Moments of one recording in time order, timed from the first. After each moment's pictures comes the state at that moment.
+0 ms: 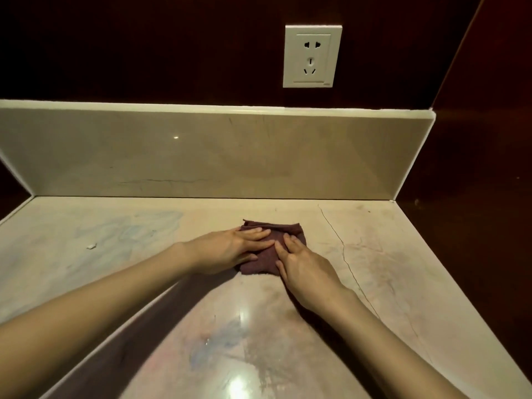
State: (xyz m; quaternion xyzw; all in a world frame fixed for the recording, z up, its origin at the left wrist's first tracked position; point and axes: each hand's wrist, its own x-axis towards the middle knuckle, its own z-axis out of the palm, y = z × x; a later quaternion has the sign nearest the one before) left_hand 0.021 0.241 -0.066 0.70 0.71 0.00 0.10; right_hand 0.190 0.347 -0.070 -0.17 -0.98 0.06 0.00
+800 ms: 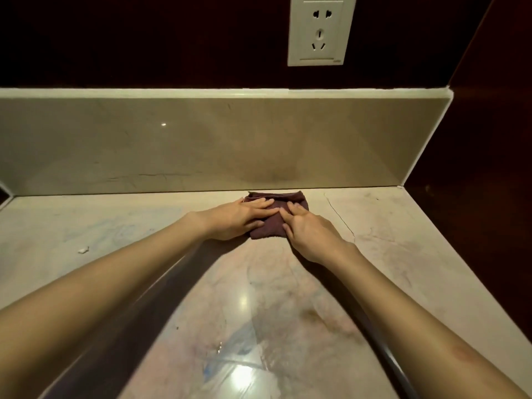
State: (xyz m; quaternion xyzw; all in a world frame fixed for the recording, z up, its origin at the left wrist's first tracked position) left_hand -0.024 0.284 -0.069 0.67 0.73 0.03 0.12; right_hand 0.138 0.387 -0.068 -0.20 -0.98 0.05 0.00
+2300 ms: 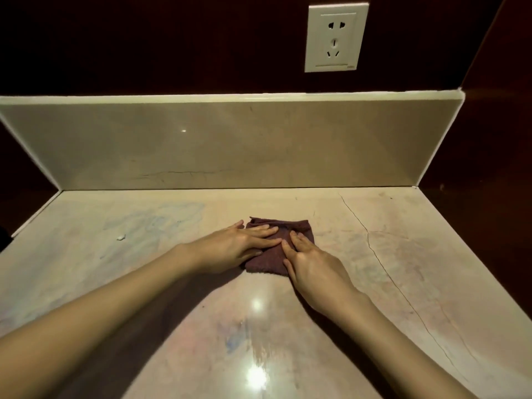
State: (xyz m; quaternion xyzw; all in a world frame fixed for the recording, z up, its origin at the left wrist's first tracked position) left_hand 0.018 0.202 -0.063 0.66 0.74 0.02 0.15; right_hand 0.188 0.311 -0.072 -0.16 -0.98 0.07 0.04
